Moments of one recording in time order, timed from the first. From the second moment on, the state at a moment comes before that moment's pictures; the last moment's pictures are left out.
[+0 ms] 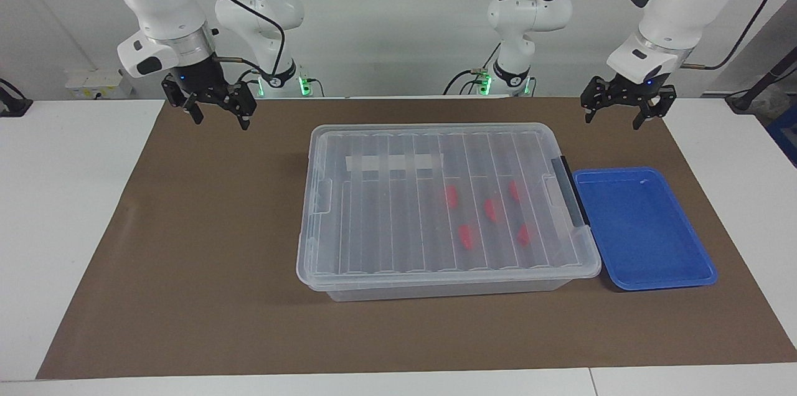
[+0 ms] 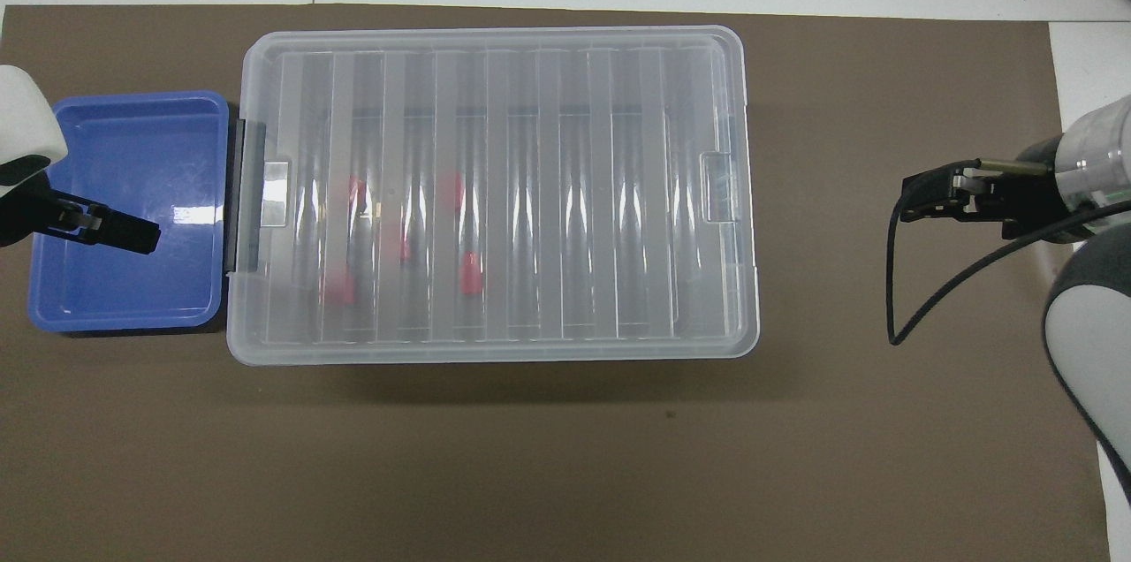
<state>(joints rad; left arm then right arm) -0.06 -0.06 -0.02 -1.70 0.04 1.65 0.23 0.04 -0.04 0.06 -1.65 -0.02 1.64 0.29</state>
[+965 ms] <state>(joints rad) -0.06 -0.06 -0.02 -1.70 0.04 1.65 0.23 0.06 -0.03 0.07 -1.69 -0.01 1.74 0.28</state>
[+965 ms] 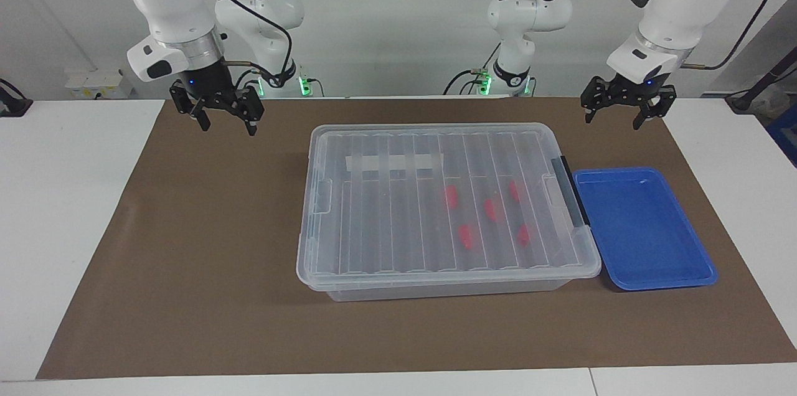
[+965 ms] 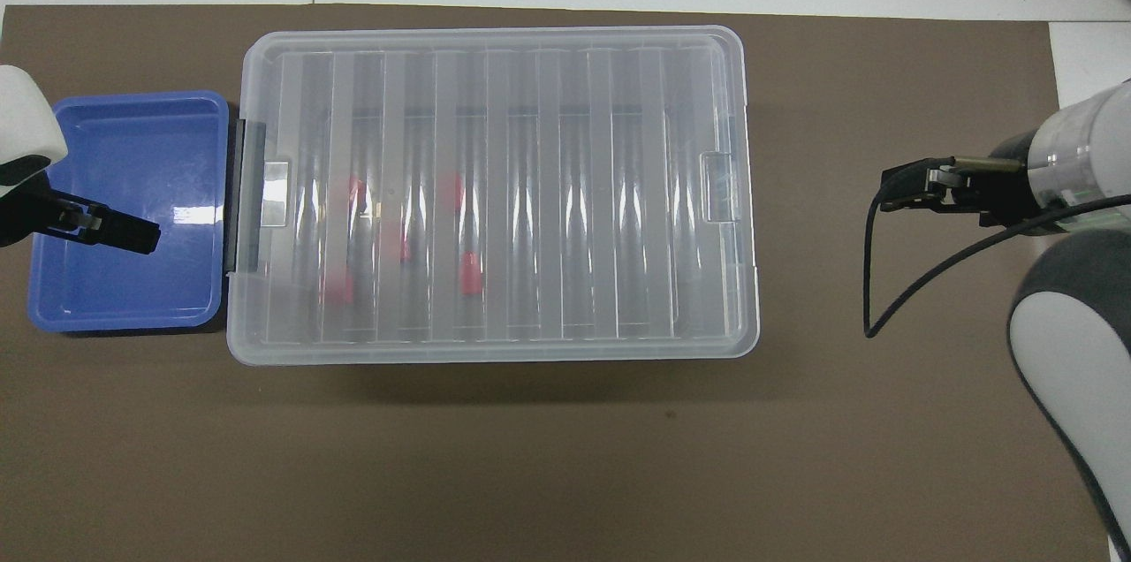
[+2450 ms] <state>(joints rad) -0.06 -0.06 -0.02 -1.70 0.04 1.65 0.23 0.22 0.12 0.07 -1.85 -0.12 2.02 0.34</state>
